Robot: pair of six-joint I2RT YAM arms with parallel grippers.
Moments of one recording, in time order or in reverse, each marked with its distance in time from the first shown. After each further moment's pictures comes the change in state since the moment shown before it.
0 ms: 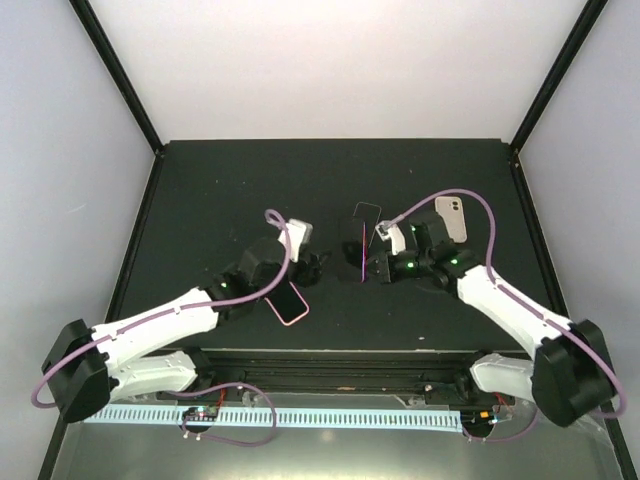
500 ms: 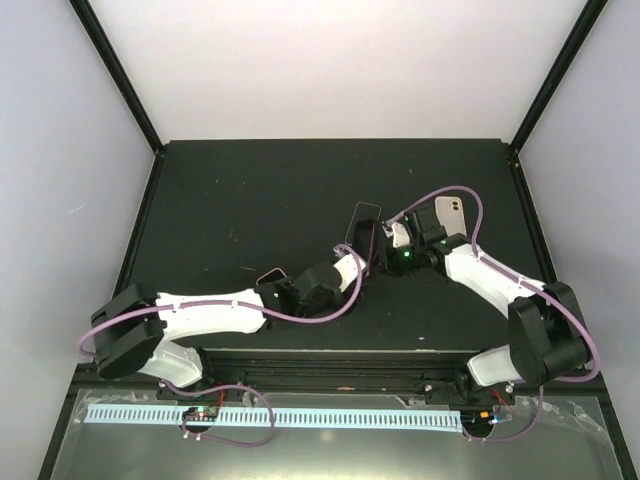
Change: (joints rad) left arm -0.278 0.331 0.084 0.079 -0.137 0.216; right arm -0.064 0.253 0.094 -0.108 0.117 0.124
